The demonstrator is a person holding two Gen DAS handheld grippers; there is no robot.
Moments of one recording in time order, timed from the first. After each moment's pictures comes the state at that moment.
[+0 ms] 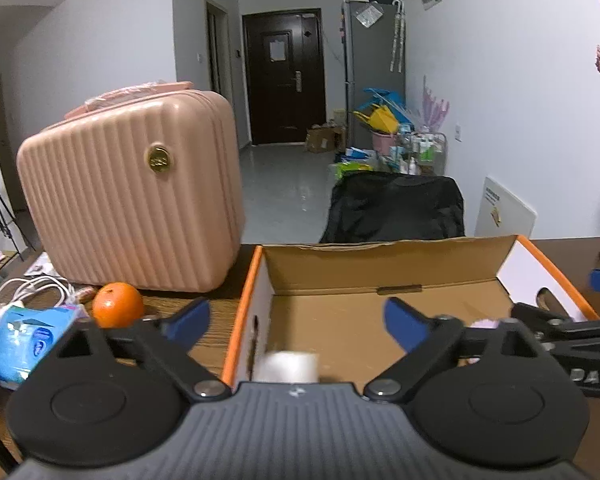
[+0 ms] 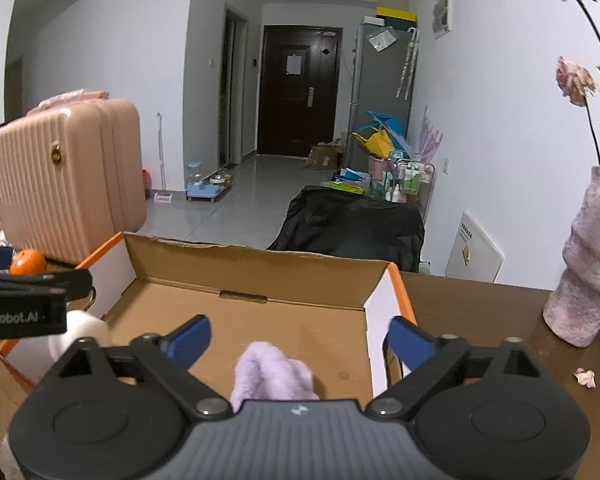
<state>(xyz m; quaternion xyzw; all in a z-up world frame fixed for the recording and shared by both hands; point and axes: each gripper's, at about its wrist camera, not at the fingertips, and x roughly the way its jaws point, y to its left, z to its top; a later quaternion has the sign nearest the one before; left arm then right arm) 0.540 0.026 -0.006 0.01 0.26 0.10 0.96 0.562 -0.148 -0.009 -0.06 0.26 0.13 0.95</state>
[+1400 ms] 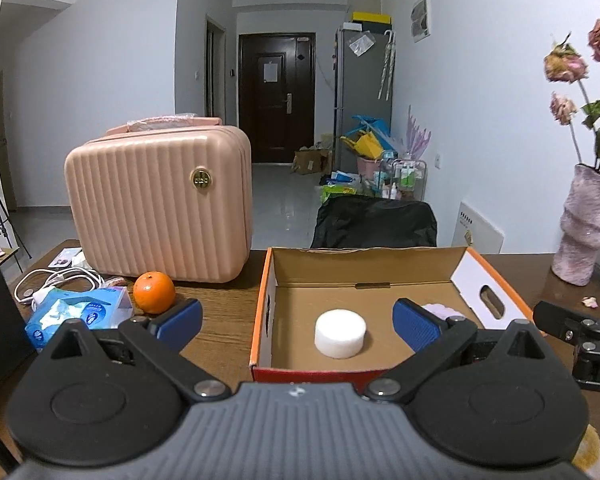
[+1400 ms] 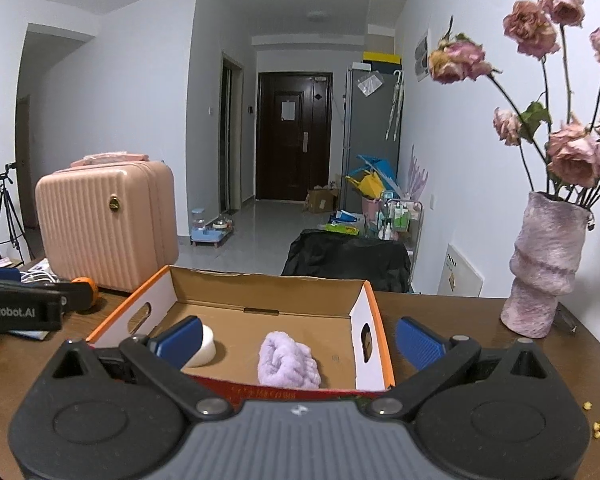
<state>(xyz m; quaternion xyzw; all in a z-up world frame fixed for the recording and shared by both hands) 0.434 0.031 0.036 -0.02 0.22 0.08 0.97 0.429 -0.183 0.042 -0.03 0.19 0.13 0.97</state>
